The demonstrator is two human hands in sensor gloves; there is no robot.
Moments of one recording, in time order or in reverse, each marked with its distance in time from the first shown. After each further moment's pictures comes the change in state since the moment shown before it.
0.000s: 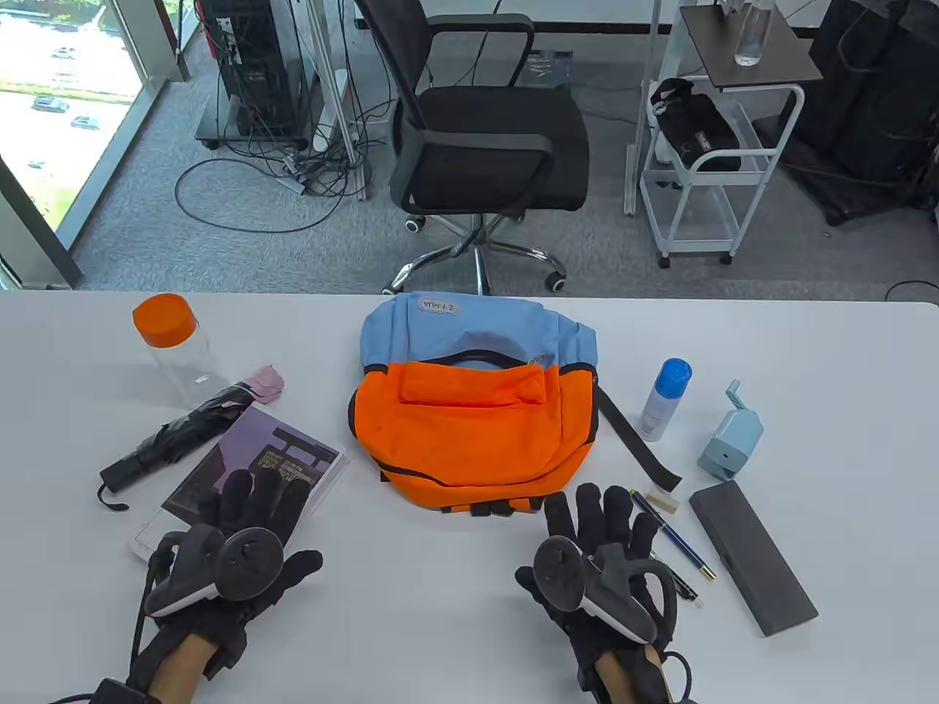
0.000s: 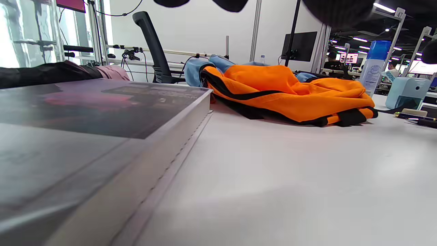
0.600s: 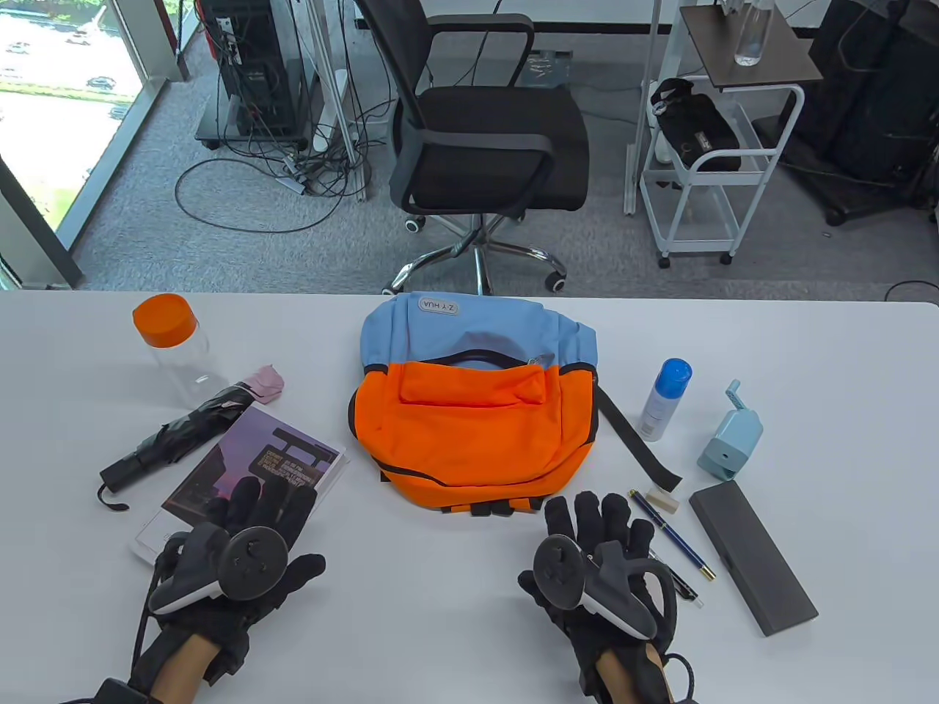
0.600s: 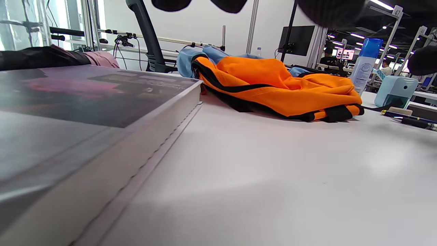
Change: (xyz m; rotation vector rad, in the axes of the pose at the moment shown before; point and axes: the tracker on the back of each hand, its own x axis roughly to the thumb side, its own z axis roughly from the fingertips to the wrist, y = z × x) left_hand 0.005 0.001 -0.001 -0.040 -0.020 0.043; right_hand -0.001 0.004 -0.001 0.068 -0.003 -0.016
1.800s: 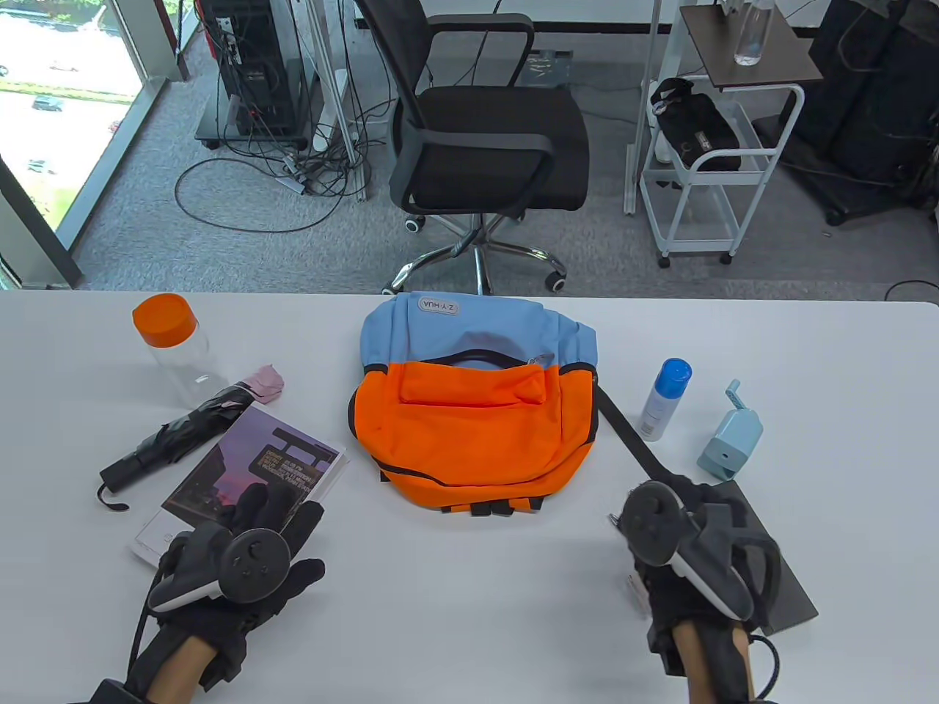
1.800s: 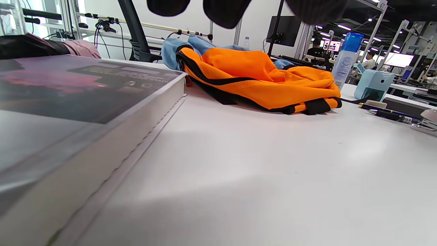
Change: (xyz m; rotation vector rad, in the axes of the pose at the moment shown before) left_hand 0.007 0.004 0.001 -0.053 -0.060 0.011; right_hand -0.083 -0.104 0.021 -0.182 0.318 0.025
